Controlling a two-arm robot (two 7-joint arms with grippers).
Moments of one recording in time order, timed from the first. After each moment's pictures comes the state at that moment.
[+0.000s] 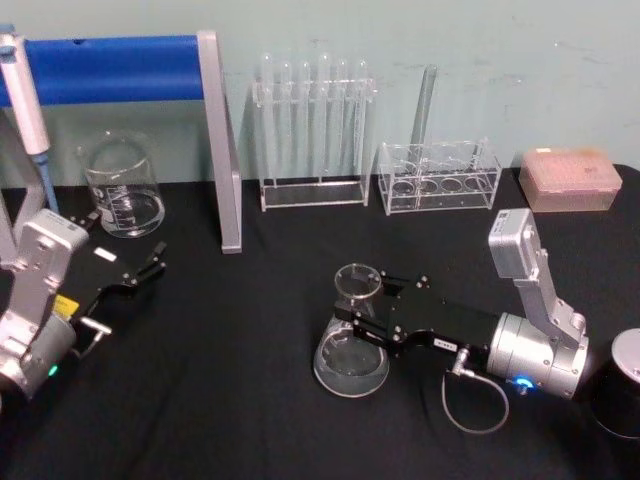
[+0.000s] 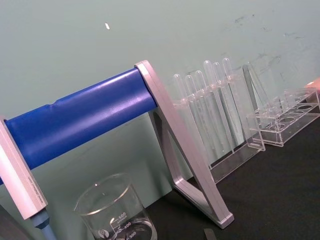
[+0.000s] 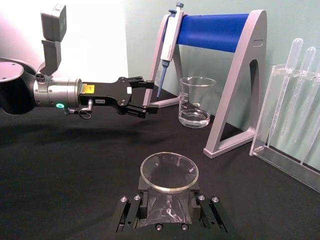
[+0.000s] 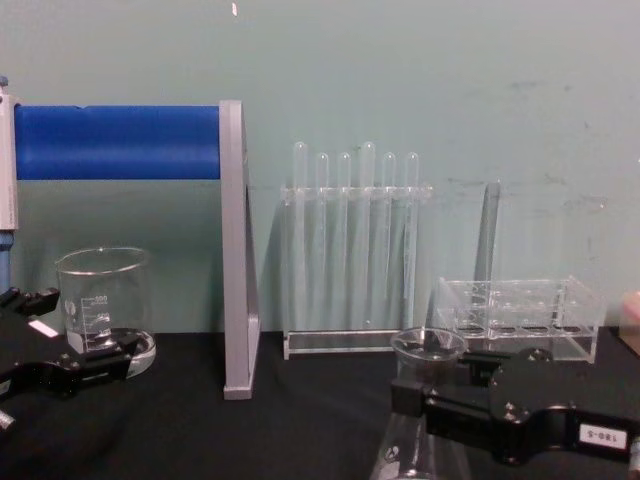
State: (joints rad) left arm -0.20 0.60 0.45 -1.41 -0.25 -0.12 0.03; right arm 0.30 0.50 -0.53 -1.37 0.49 -0.10 0.70
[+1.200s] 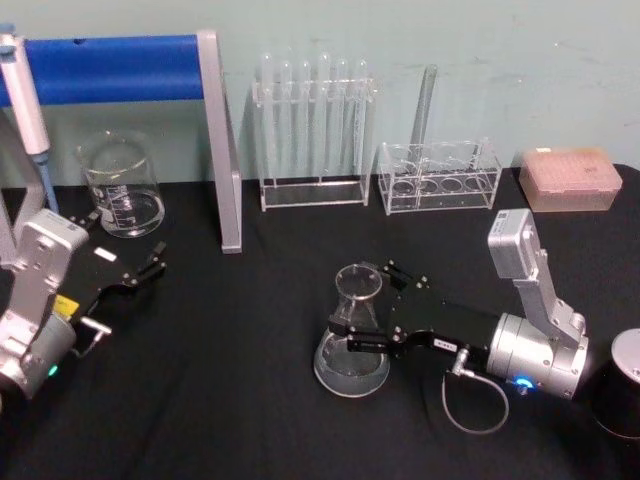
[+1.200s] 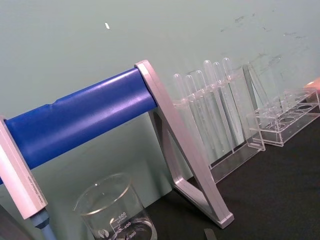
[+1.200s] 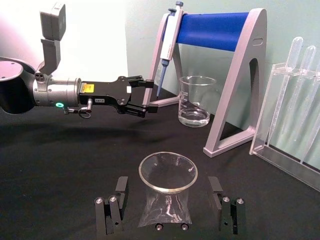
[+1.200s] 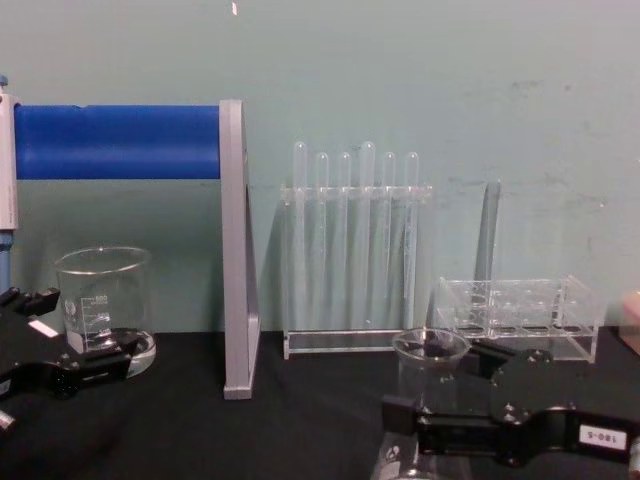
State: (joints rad) left arm -0.20 0.60 0.45 -1.41 -0.25 -0.12 0.03; right arm 0.30 0.50 -0.53 -1.37 0.49 -0.10 0.70
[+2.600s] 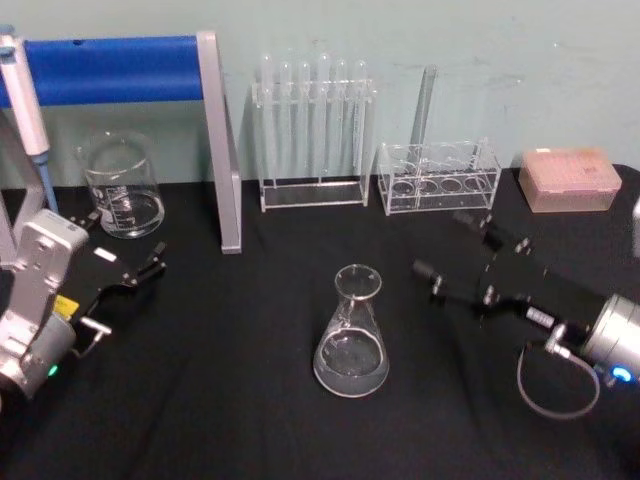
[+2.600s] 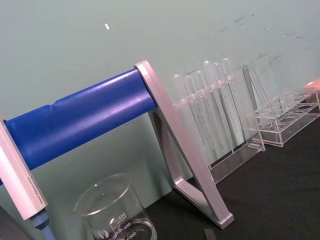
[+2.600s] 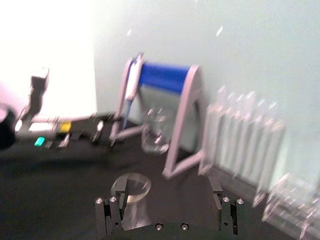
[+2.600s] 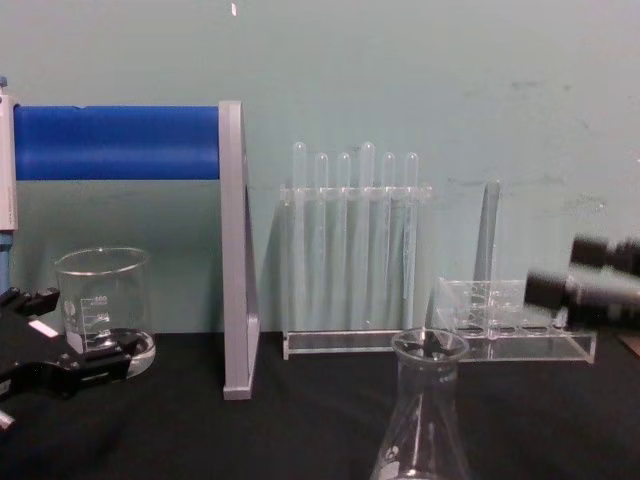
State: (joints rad) left arm -0.20 0.60 0.45 -1.41 -0.25 -0.12 0.03; right arm 0.10 0.65 -0.34 -1.64 0.61 -0.12 0.60
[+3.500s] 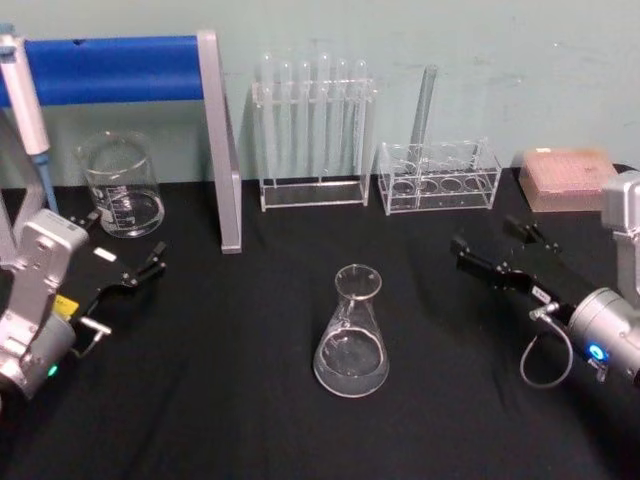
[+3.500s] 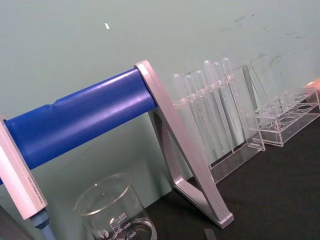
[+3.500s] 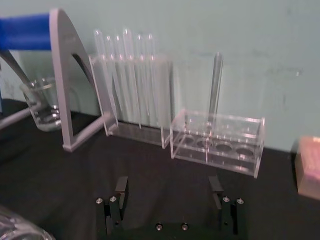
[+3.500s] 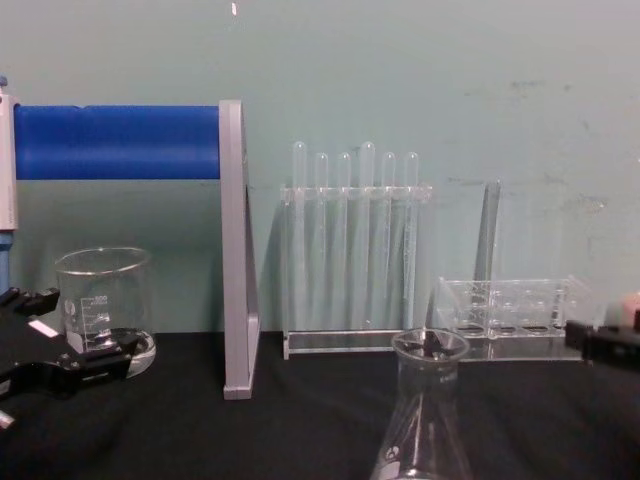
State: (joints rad) left arm -0.20 0.60 0.45 -1.41 -0.25 -0.12 0.03; right arm 0.15 0.47 -0.27 -1.46 0.50 0.05 0.29
